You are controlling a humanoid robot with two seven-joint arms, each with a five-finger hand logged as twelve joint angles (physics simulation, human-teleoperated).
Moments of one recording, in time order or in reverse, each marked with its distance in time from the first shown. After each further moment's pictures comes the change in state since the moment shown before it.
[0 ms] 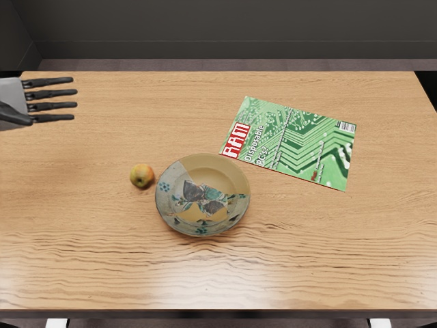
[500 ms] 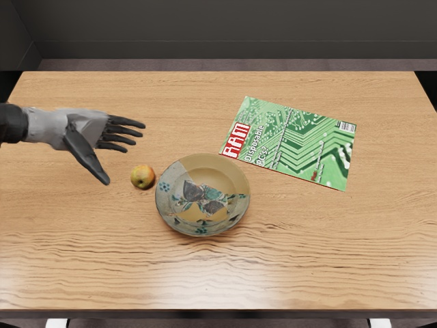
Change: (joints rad) left arm -0.059 -0.262 -0.030 -0.156 0.712 -0.001 0.000; right arm 0.000 0.000 0.000 0.000 -0.001 0.000 0.000
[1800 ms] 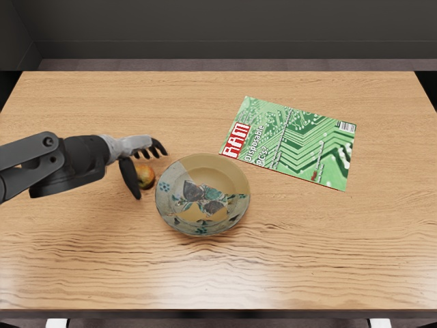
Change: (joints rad) left arm -0.131 -0.213 0.424 -0.144 0.736 0.426 0.000; right arm 0.000 0.000 0.000 0.000 0.000 0.000 0.000
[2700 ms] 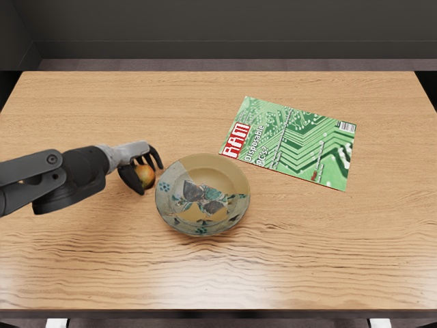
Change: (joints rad) left arm 0.011 0.016 0.079 -0.040 -0.001 0.138 0.000; right arm 0.000 0.000 0.000 0.000 0.000 0.000 0.000
